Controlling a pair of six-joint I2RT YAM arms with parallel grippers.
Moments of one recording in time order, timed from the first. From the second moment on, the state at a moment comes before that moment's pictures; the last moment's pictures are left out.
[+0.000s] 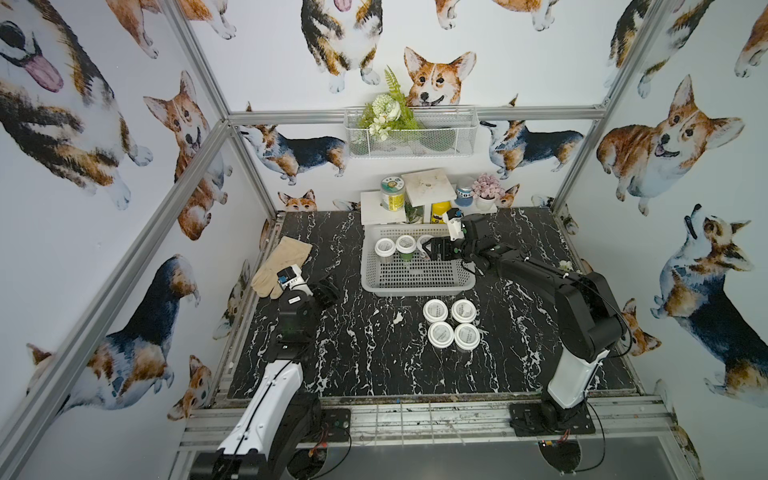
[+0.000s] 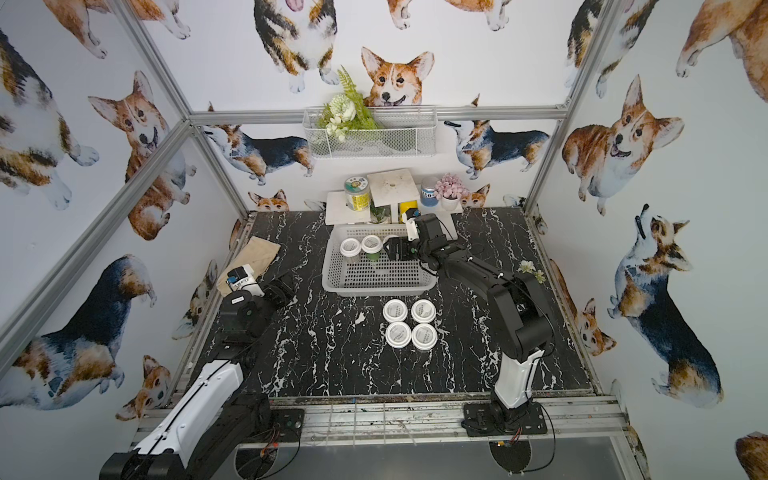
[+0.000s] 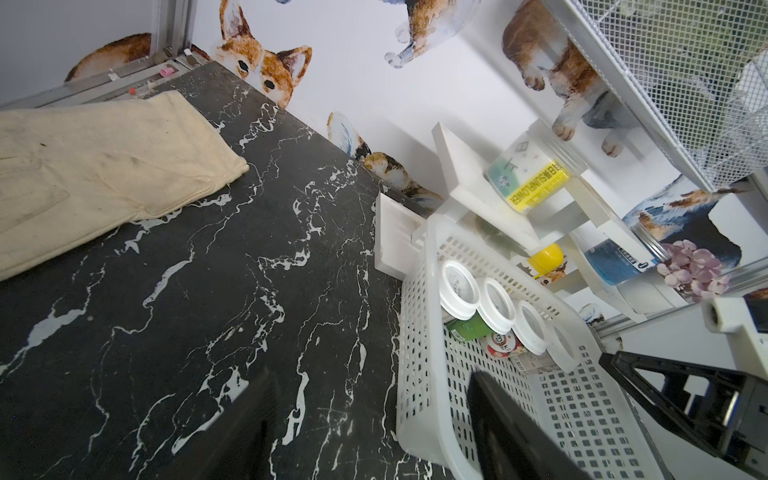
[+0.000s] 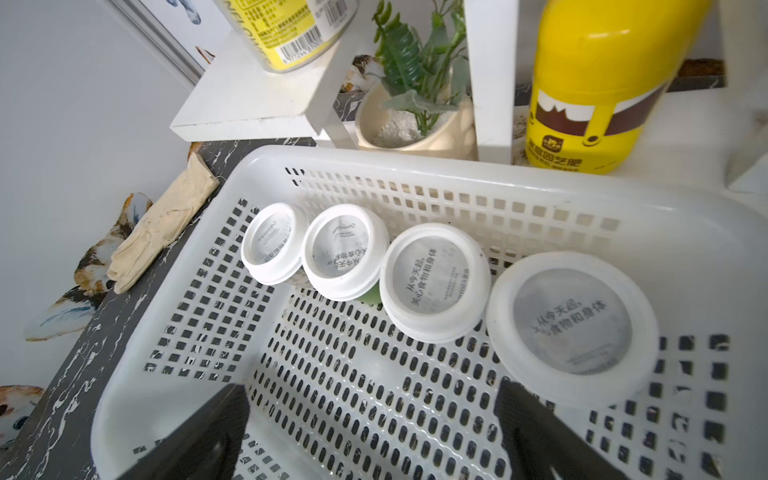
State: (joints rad) left arm -0.02 0.85 0.36 0.22 0.04 -0.61; right arm 0.40 1.79 1.27 -0.07 -0.23 0.31
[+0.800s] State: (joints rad) left arm -0.38 1.46 0.93 0.18 -0.07 -0.47; right arm 0.41 1.30 0.76 0.12 -0.10 0.41
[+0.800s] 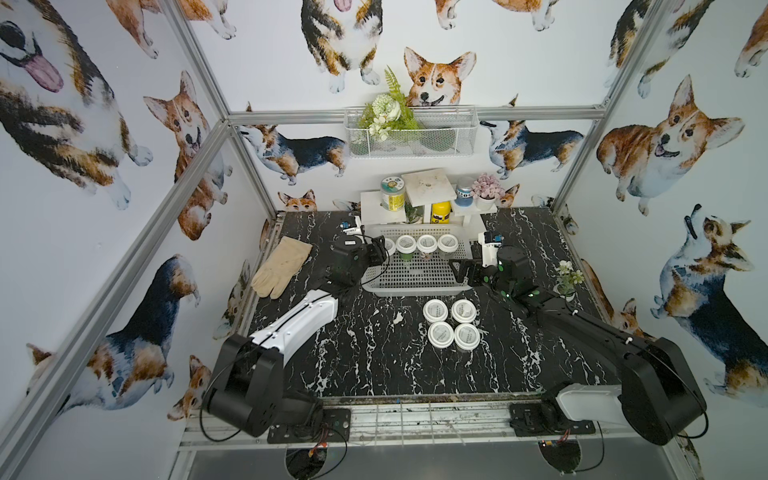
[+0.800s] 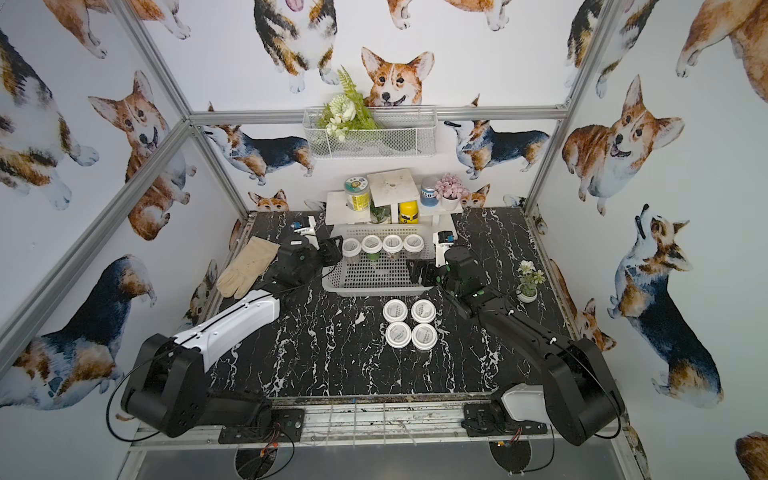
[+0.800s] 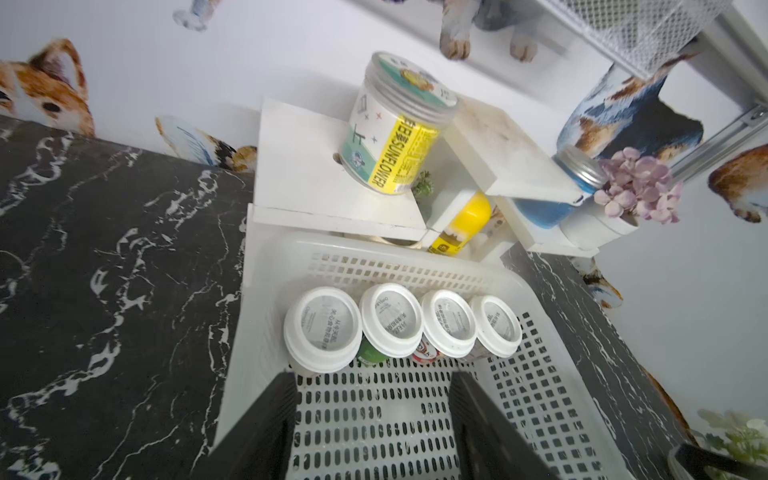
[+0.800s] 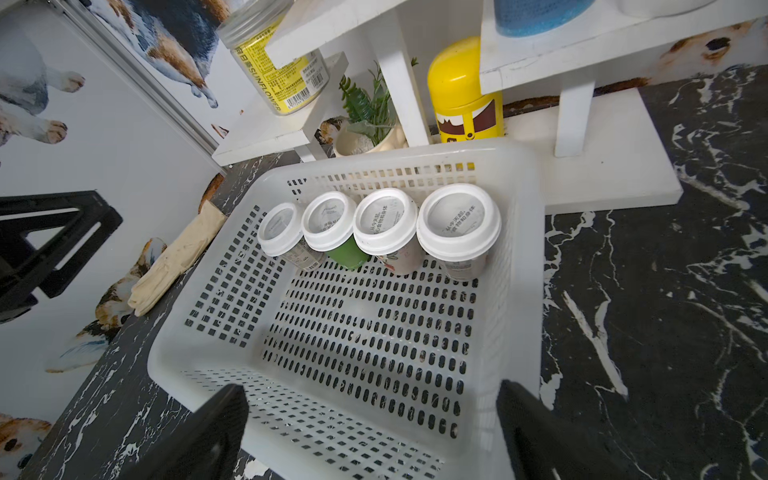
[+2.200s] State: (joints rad) left arm -0.41 1.86 1.29 -0.18 0.03 -0.47; right arm 0.41 1.32 0.78 0.13 -0.10 0.41
